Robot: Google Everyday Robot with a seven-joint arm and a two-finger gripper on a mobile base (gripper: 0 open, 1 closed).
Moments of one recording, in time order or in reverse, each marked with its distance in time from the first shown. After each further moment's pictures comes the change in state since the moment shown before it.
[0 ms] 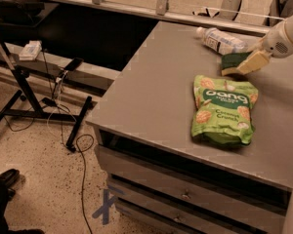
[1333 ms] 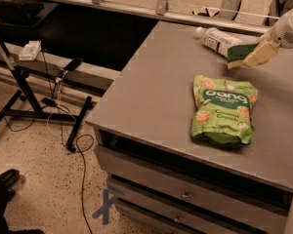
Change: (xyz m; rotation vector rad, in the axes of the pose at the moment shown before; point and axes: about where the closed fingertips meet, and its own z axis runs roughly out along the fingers) arm -0.005 -0.019 -0.029 0.087 0.012 0.000
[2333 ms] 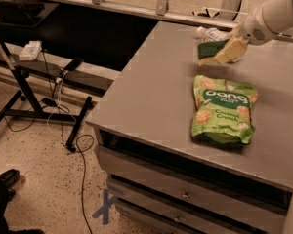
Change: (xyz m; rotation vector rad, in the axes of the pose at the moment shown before) arm -0.081 0.049 0.027 -0.095 -0.115 -0.079
